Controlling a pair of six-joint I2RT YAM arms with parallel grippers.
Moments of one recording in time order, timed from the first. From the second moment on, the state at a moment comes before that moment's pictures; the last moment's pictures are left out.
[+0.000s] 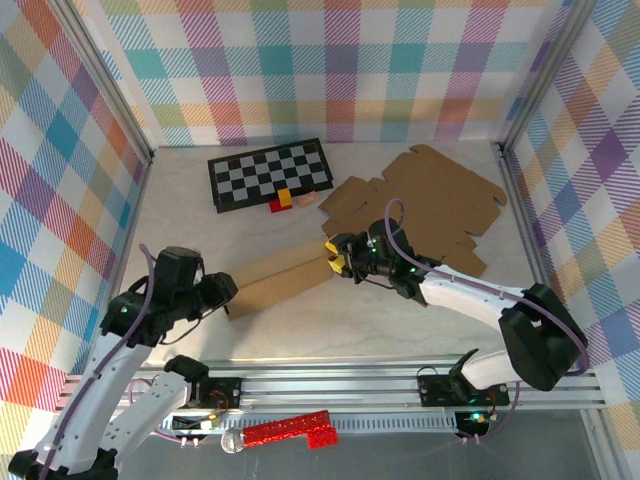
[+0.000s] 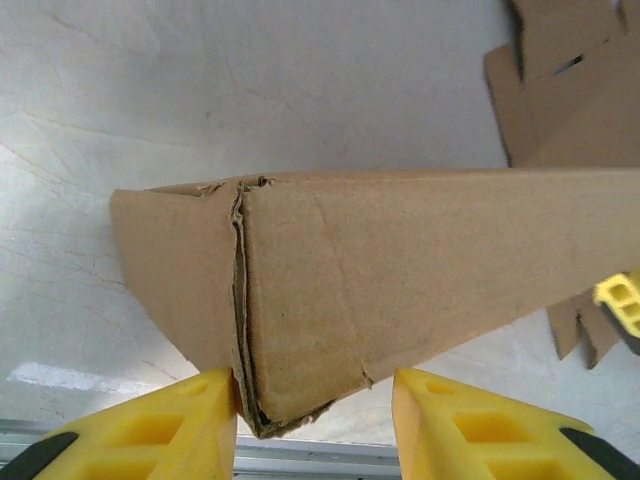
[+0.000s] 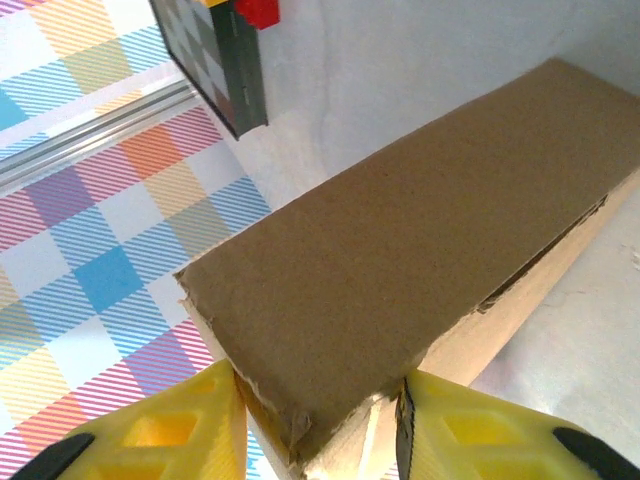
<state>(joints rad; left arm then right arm) -0.38 0.67 0.90 -1.12 0.07 -0.89 0.72 1.40 0.72 0.21 -0.28 1.78</state>
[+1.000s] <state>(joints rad) -0.38 0.66 0.89 -1.13 0.15 -0.96 0.71 1.21 0.71 -0.28 -0.29 1.46</state>
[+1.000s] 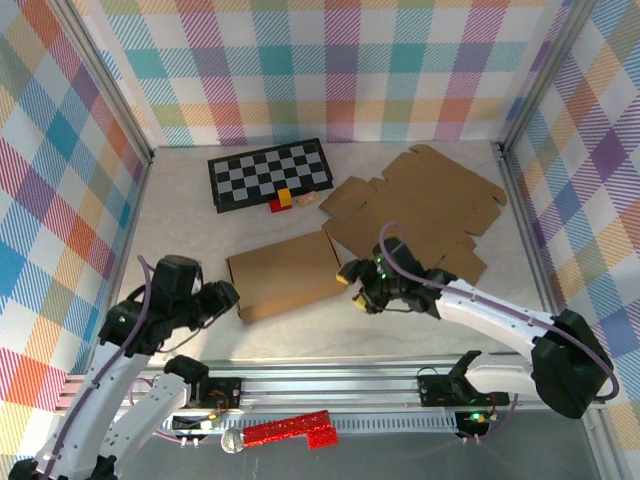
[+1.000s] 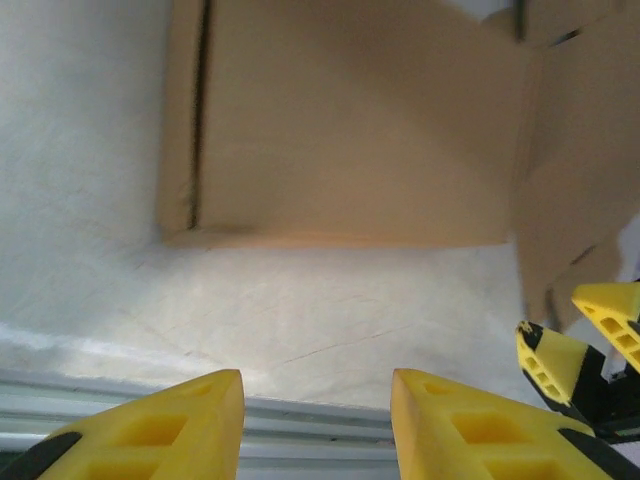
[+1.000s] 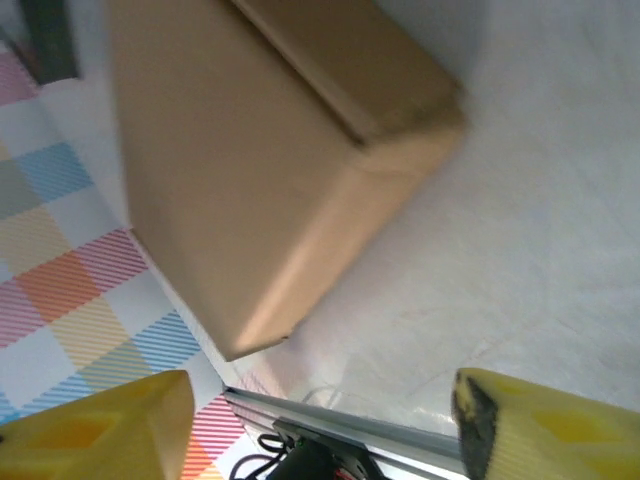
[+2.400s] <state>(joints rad) -0.38 0.74 1.00 -0.99 0.24 -0.93 0.83 2.48 2.21 -0.72 -0.48 1.06</state>
